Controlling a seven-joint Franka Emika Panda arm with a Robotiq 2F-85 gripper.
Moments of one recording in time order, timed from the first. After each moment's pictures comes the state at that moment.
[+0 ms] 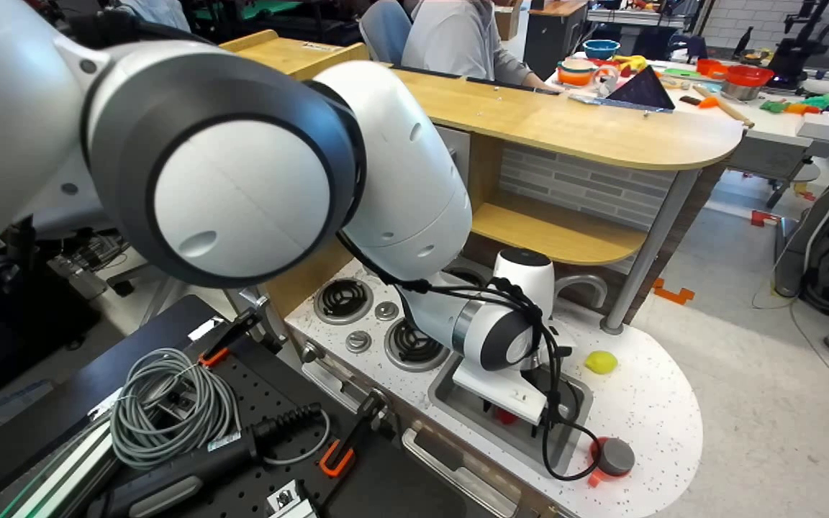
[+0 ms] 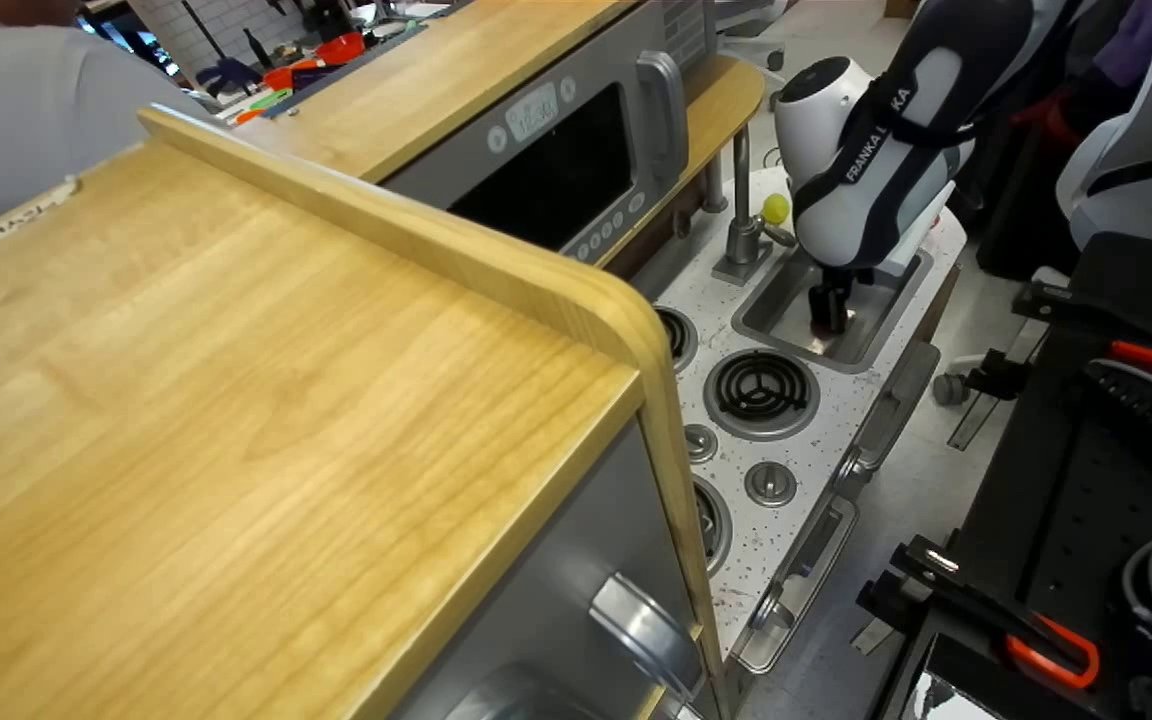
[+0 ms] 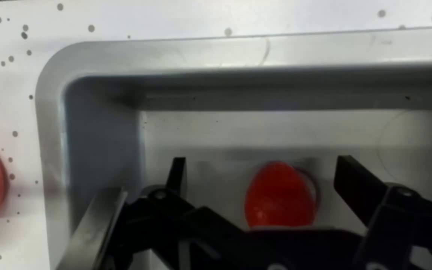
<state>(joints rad) -0.23 1.24 -0.16 -1.52 -0.17 2.61 -0.17</state>
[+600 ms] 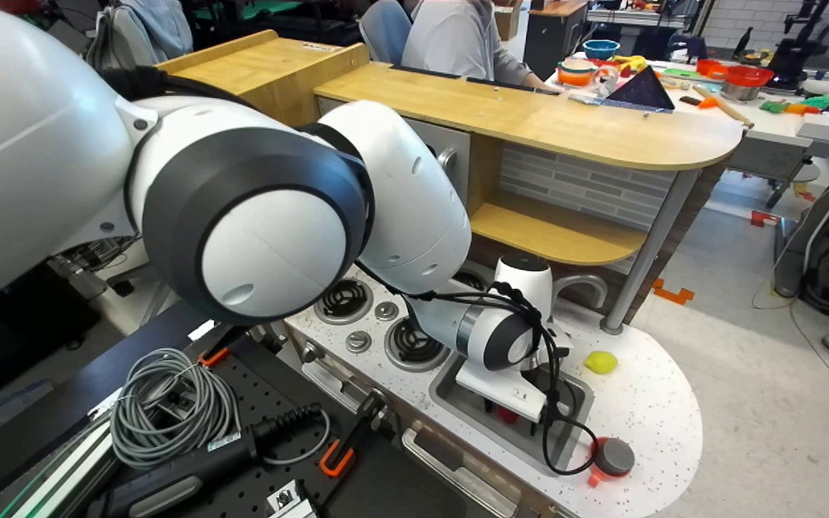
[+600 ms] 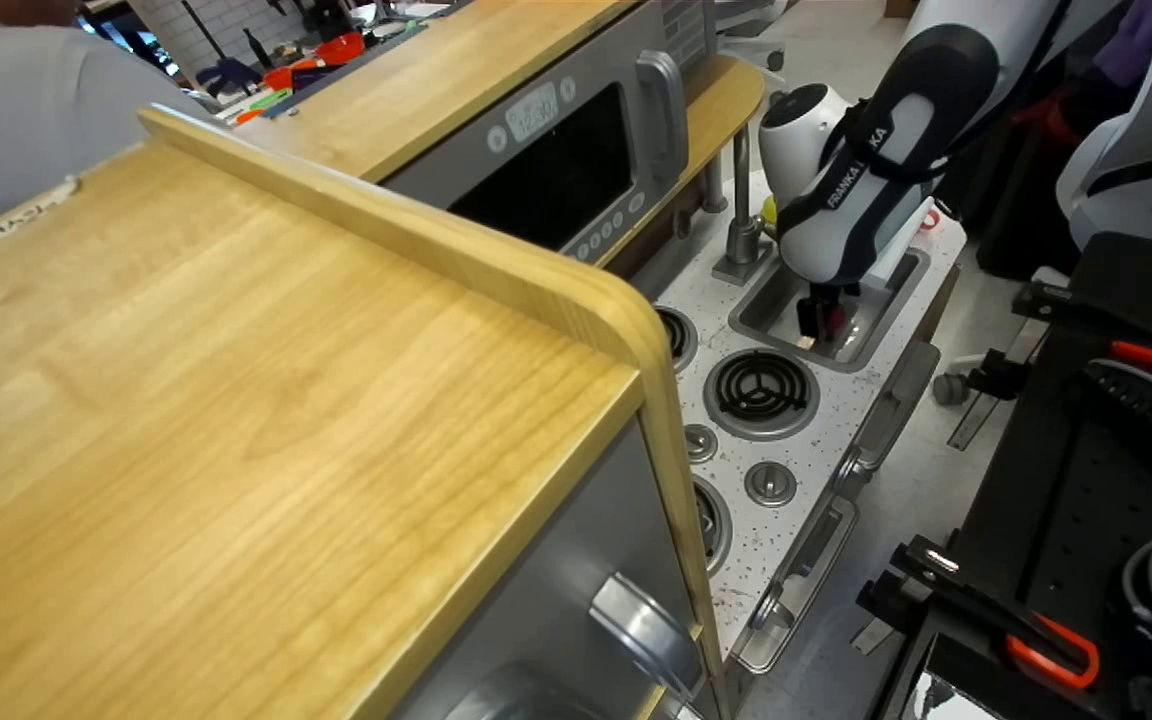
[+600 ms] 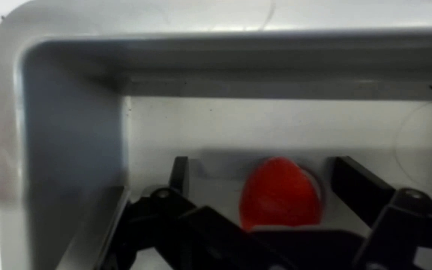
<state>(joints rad) -0.23 1.33 -0.15 -1.39 -0.17 2.56 -0.17</state>
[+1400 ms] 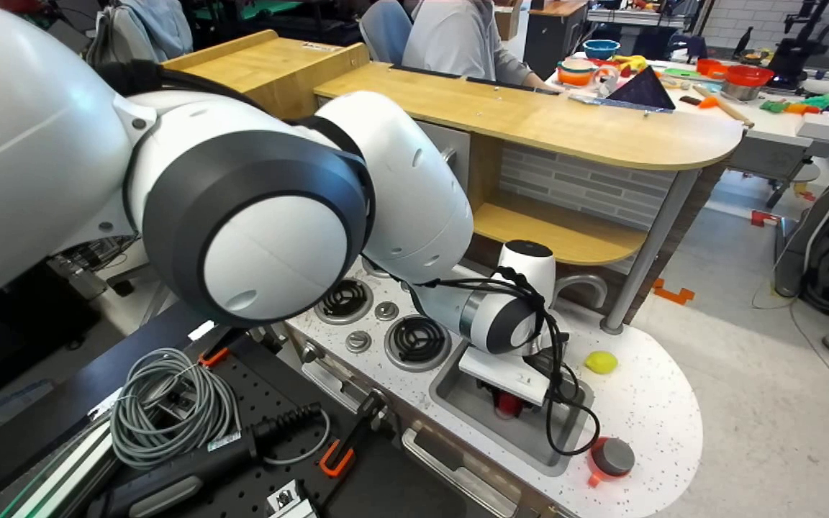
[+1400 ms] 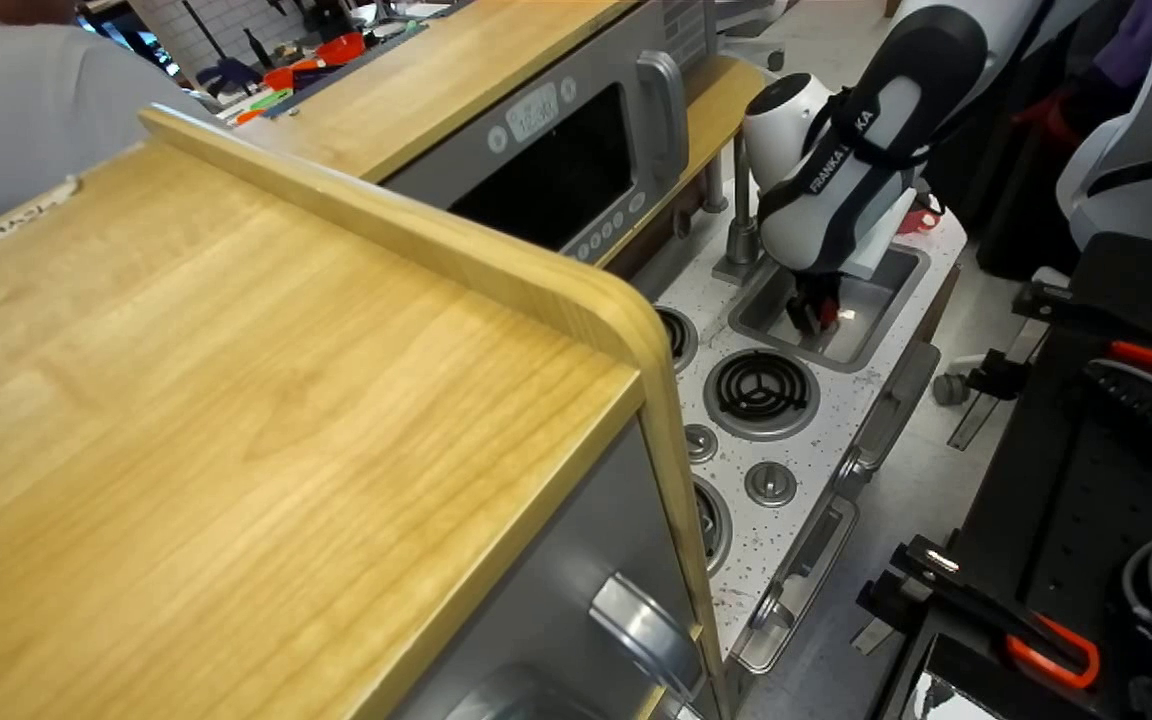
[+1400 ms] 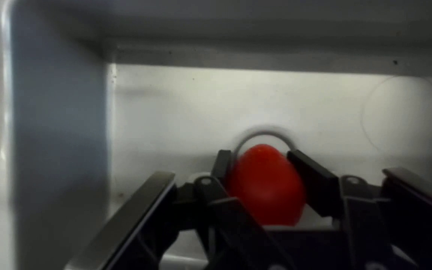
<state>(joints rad) -0.24 1.32 -0.11 -1.35 -0.17 2.51 -0.22</state>
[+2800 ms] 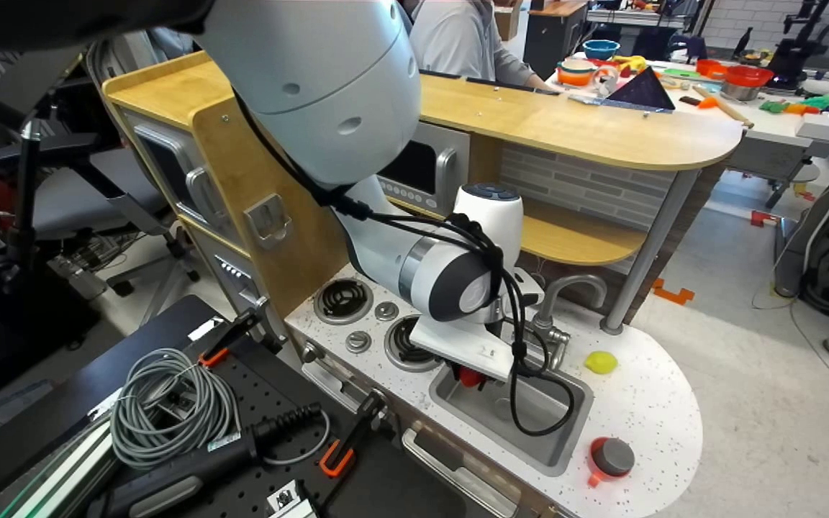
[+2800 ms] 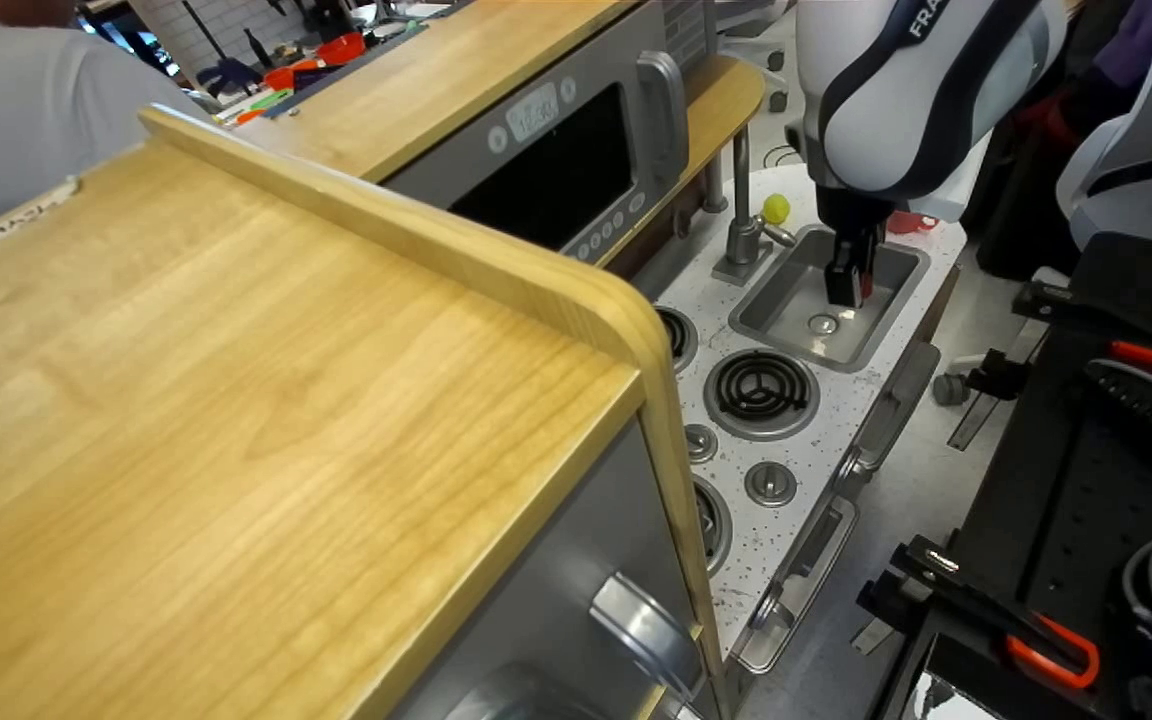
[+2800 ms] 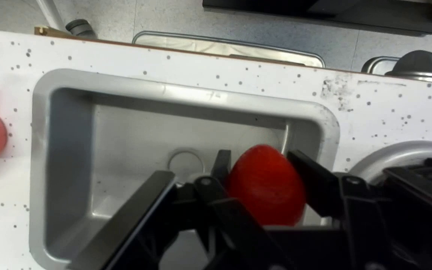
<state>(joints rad) -0.23 0.83 -0.07 -1.97 -0.17 2.68 -0.30</state>
